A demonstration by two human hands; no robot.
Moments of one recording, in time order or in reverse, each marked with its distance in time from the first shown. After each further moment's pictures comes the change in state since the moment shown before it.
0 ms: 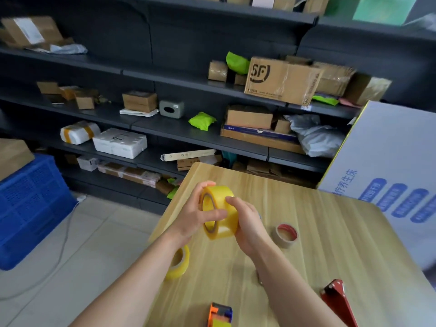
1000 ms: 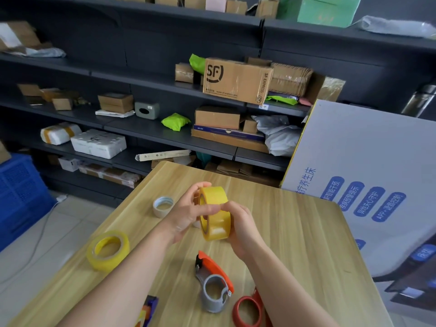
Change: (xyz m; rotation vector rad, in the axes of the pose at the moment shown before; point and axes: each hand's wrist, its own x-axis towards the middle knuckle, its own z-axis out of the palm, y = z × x) left_hand 0.019 0.009 0.193 -0.098 -0.019 -0.118; right_hand -0.053 -0.047 -0.180 -0.069 -0.021 -0.021
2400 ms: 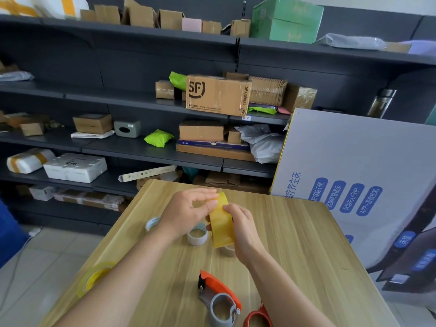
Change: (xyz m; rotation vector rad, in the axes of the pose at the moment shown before) left_hand 0.021 0.039 -0.017 0.665 0.072 0.463; right_hand -0.001 -0.023 0.021 -0.057 0.193 -0.080
